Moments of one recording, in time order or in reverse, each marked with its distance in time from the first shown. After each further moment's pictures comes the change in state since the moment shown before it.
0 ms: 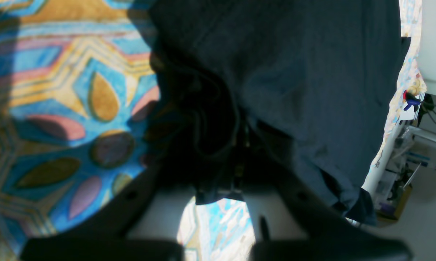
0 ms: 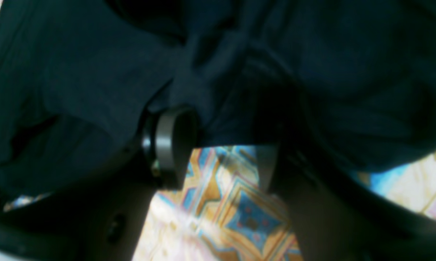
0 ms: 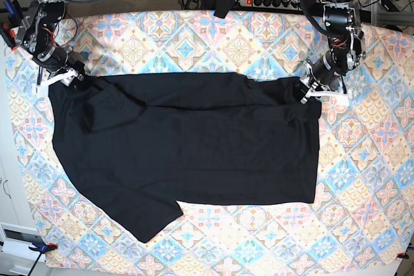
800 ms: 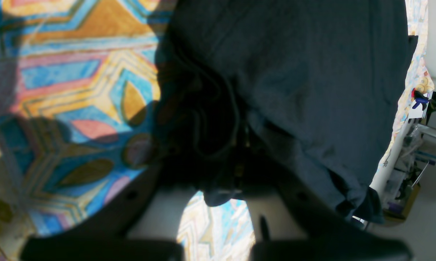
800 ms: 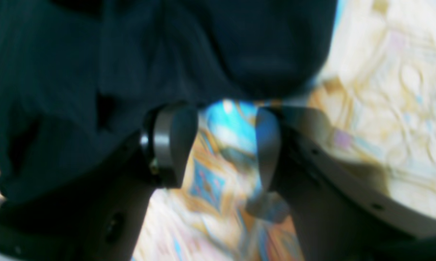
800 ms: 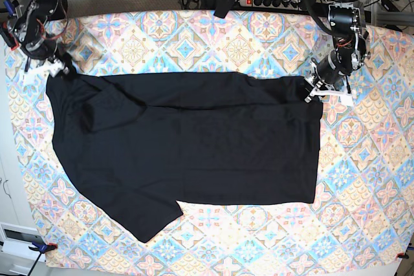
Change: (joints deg) left arm 0.5 -2.1 0.0 0.0 -0.2 -0.2 0.8; right arm -1.4 0.2 7.6 -1.0 2.2 -0.8 -2.7
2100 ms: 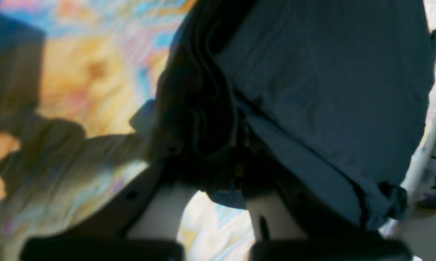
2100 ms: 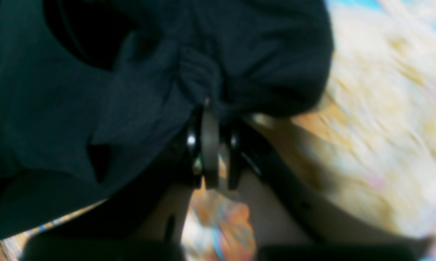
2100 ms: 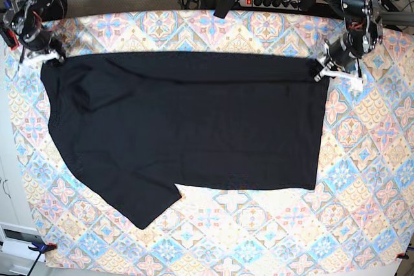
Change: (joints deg) left arm 9.2 -4.9 0.3 6.4 -0.5 -0.4 0.5; right arm -4.5 1.2 2.9 0.5 -7.5 1.4 3.1
